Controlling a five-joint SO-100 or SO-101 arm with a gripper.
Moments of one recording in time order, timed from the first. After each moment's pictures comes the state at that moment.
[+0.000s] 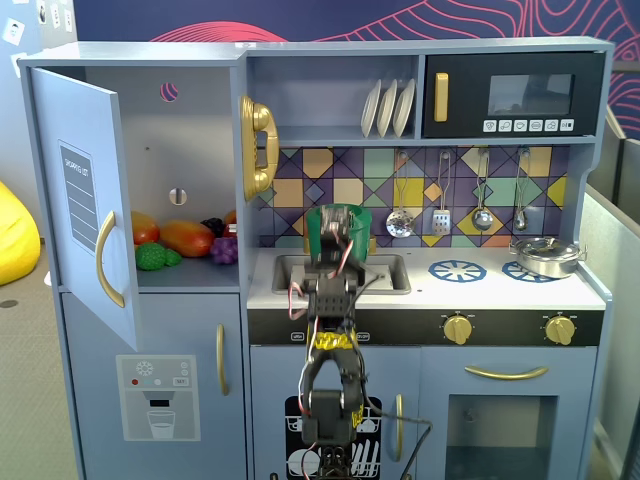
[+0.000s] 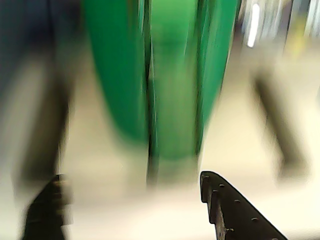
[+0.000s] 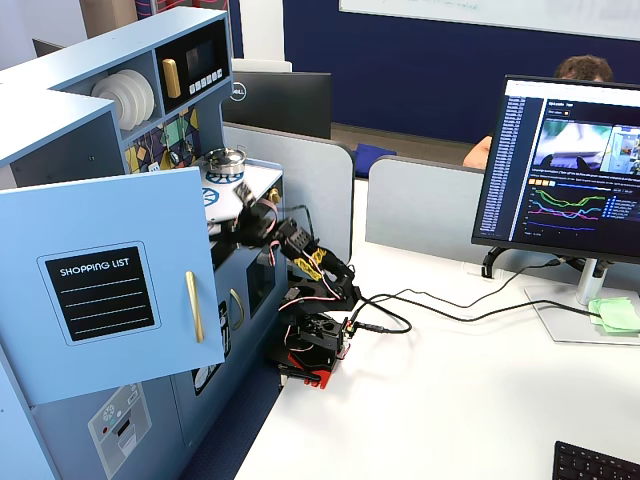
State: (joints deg) arm 3.4 154.5 119.7 37.9 -93.4
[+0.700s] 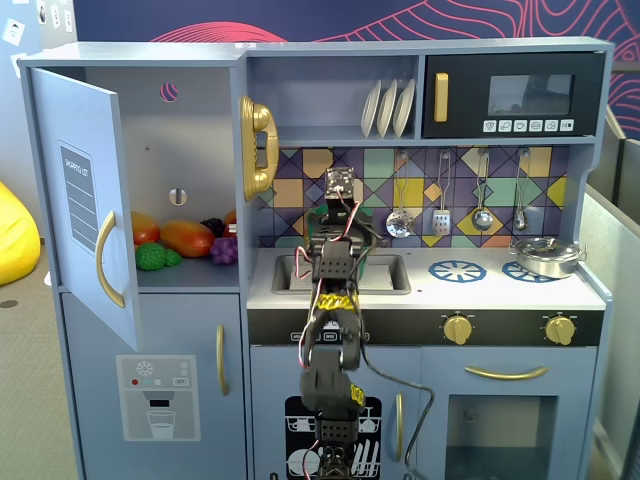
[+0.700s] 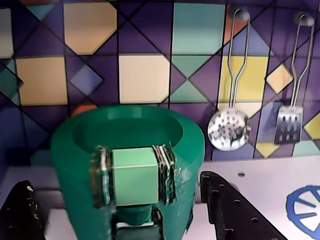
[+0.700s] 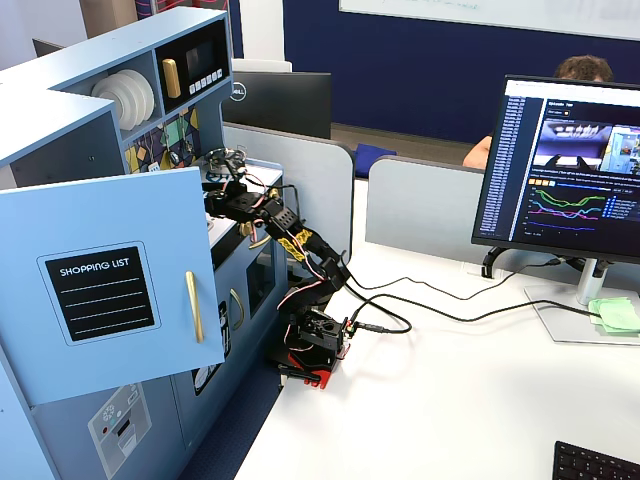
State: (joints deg) arm 6.2 134.6 99.5 29.7 -95.7
